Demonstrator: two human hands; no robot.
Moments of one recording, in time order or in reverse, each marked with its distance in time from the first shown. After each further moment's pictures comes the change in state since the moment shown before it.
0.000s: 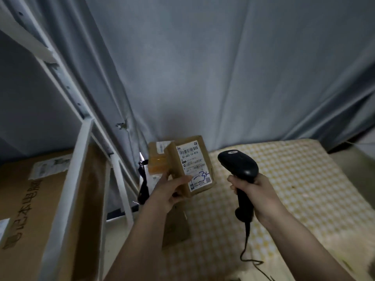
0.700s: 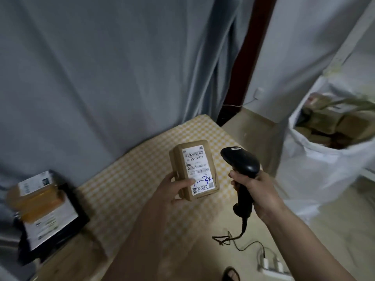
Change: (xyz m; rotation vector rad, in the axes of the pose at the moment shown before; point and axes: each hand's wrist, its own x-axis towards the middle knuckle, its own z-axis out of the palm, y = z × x) left_hand -0.024 -0.163 0.326 0.427 -0.466 -0.142; right_hand -0.081 0.043 -0.335 0.227 0.511 0.039
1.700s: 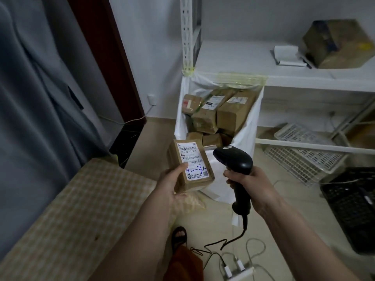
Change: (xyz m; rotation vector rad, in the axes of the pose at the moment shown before) left_hand 0.213 0.034 0.431 0.392 -0.273 -0.194; right_hand 0.160 -0.051 -0.336 0.159 0.500 0.040
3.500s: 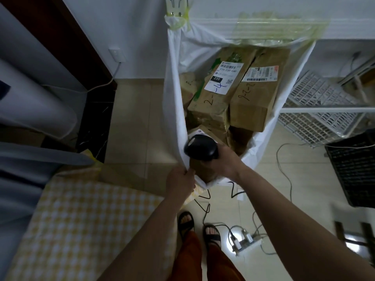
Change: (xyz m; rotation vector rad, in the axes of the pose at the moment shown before) left_hand 0.251 0.076 0.021 0.704 0.017 0.080; right_hand 0.321 0.001 0.118 -0.790 -0.138 0.095
